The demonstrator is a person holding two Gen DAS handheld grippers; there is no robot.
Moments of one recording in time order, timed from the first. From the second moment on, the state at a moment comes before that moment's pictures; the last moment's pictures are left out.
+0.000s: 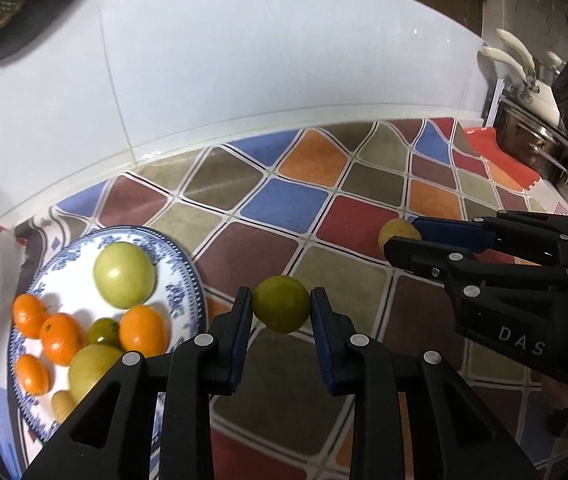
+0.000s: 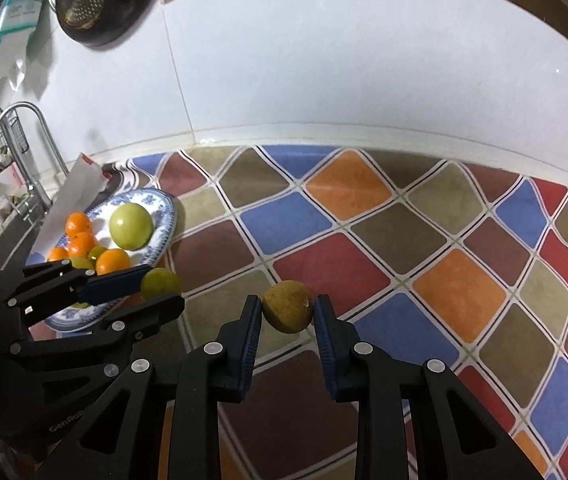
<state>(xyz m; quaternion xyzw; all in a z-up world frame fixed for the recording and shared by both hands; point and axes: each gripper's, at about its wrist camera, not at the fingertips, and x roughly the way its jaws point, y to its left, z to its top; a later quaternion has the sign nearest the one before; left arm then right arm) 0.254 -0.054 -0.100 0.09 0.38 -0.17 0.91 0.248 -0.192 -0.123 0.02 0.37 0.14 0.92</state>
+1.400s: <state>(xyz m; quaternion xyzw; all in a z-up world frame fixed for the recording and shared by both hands) 0.135 0.038 -0.003 0.05 0.27 -0.09 0.96 0.140 -0.116 -0.028 0.00 0.25 0.20 0.95</state>
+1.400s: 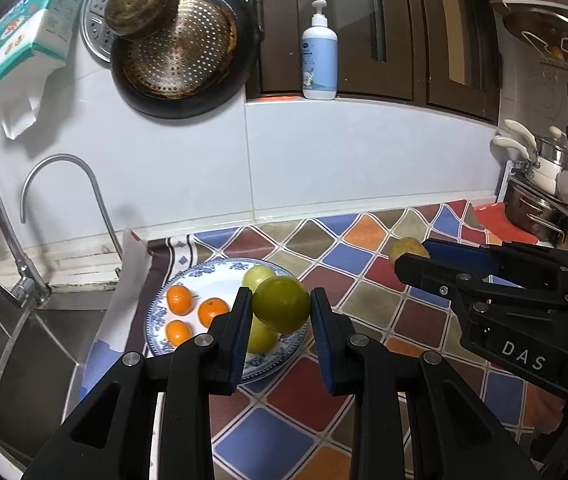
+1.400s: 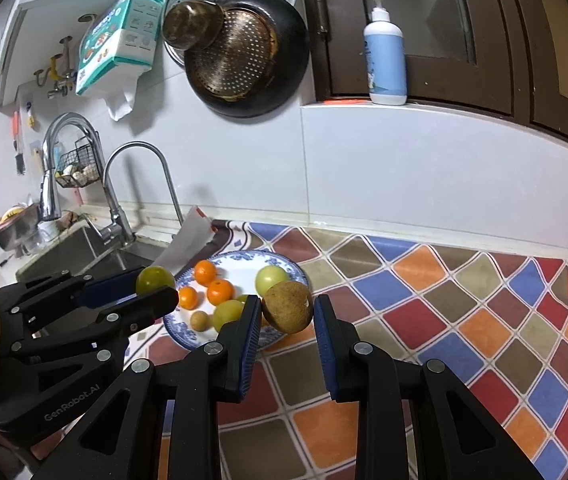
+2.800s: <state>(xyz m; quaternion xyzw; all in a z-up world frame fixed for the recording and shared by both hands) 0.263 0.120 -0.052 0.06 0.32 -0.10 0.94 0.263 -0.014 -0.057 -0.01 0.29 0.23 0.93</state>
